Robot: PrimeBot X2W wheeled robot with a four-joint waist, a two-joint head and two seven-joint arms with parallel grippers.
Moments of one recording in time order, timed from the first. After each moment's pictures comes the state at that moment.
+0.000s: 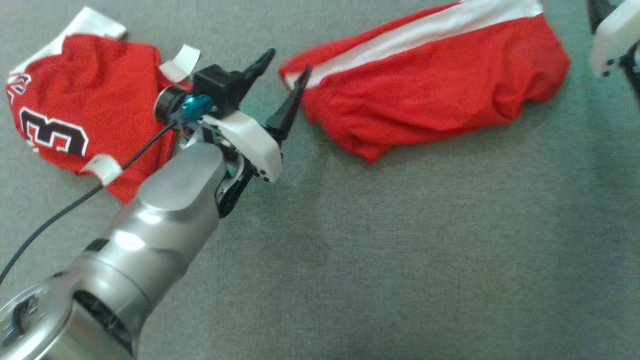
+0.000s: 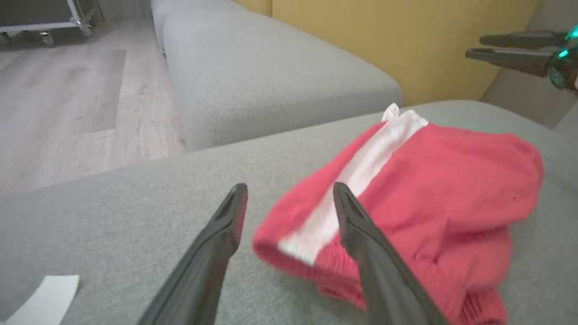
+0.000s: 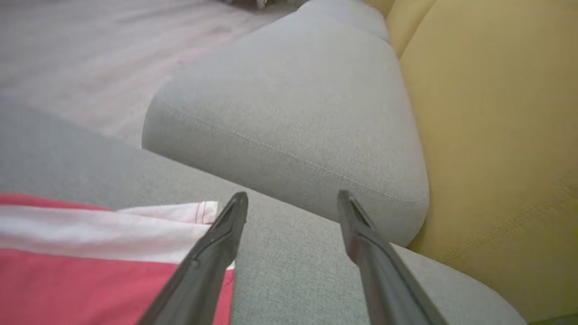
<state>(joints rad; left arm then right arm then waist) -1.03 0.15 -1.11 0.89 -0.89 -0.11 -0.25 -1.25 -0.43 0.84 1.26 0.51 0.13 -0.18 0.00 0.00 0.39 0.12</state>
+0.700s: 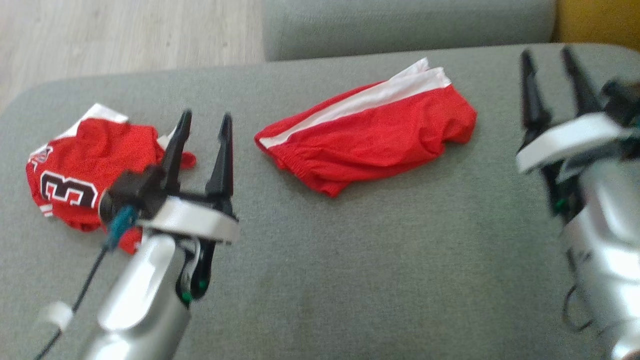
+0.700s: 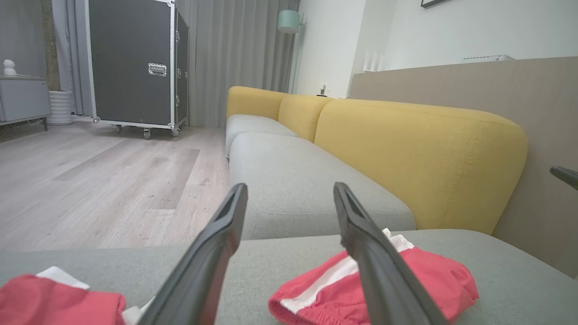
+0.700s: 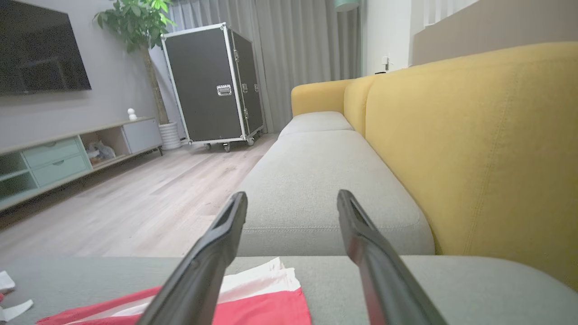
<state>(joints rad) -0.49 0.23 -0.51 0.38 -0.58 0.04 -0.25 -0.69 -0.28 0.24 0.75 0.41 0.13 -0.25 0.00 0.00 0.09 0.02</state>
